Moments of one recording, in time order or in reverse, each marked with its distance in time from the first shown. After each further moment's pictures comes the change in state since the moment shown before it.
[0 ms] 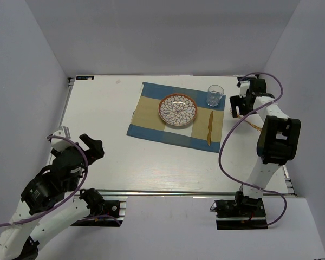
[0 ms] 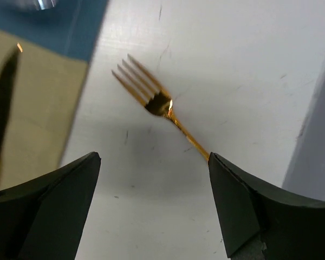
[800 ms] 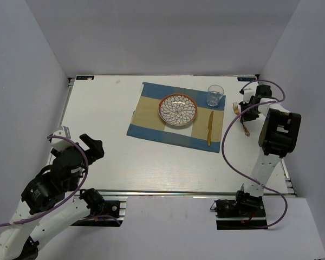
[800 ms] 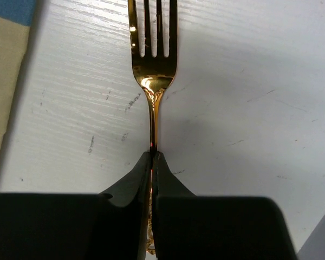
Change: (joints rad) left arm 0.000 -0.017 -0.002 0.002 -0.006 0.005; right arm -0.114 0.186 0.002 -0.005 -0.189 -0.164
